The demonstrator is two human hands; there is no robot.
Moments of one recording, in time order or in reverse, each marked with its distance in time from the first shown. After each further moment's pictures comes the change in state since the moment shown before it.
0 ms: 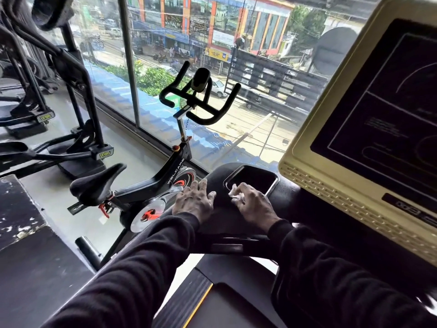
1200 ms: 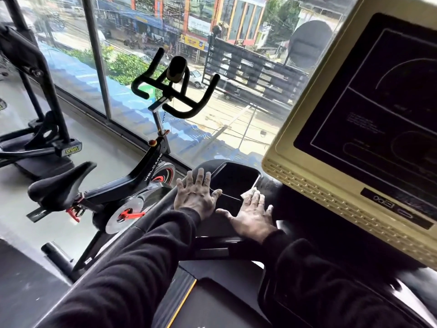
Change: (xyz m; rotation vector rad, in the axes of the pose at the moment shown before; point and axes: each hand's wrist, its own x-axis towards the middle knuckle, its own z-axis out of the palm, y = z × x) left_hand 0.025 0.044 0.010 0.082 -0.066 0.173; right_hand -0.024 0.005 -0.004 -0.454 -0.281 0.523
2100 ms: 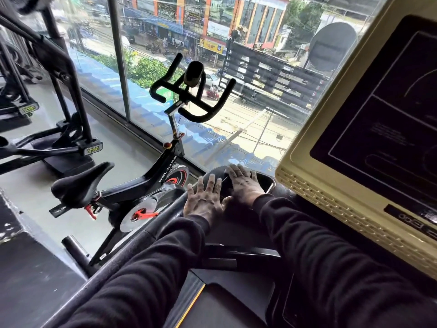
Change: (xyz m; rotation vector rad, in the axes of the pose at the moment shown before) left_hand 0.005 0.001 0.003 0.069 -0.026 -0.029; right_hand 0.109 -0.031 -0.032 -0.047 0.082 -0.506
